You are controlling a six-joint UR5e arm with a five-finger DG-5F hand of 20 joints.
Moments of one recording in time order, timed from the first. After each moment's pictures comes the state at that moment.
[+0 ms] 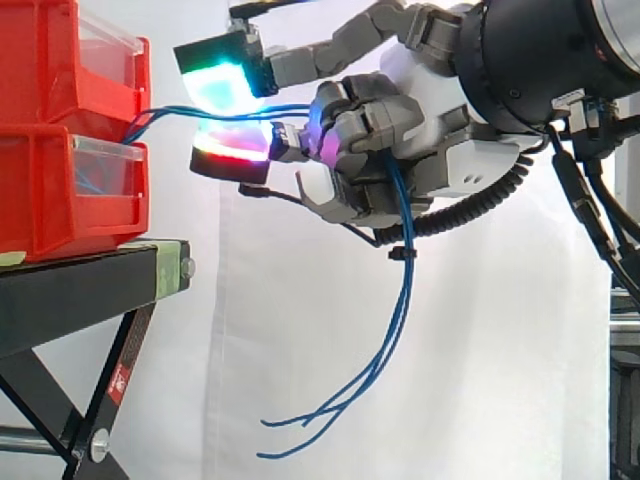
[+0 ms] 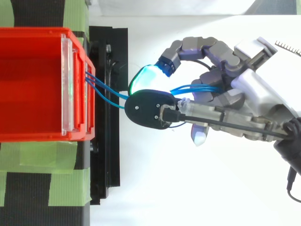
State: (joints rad) arm 0.45 -2.16 -1.23 -3.39 -0.33 0.47
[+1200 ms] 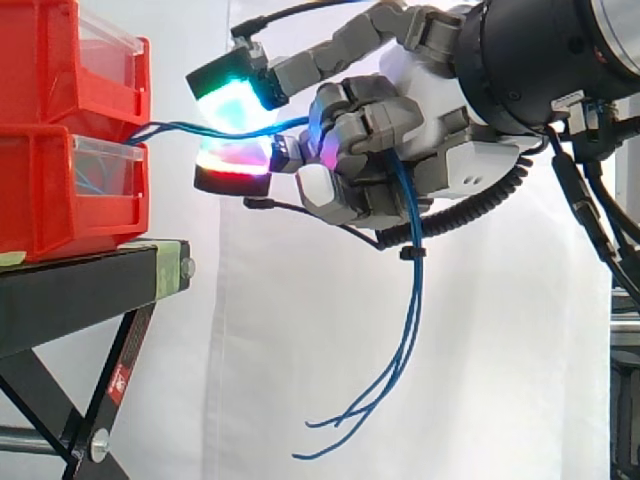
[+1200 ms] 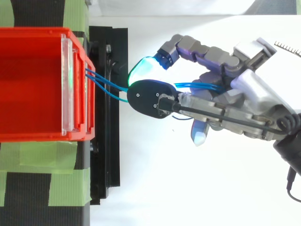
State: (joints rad) arm 0.45 -2.16 -1.24 -3.39 -0.33 0.46
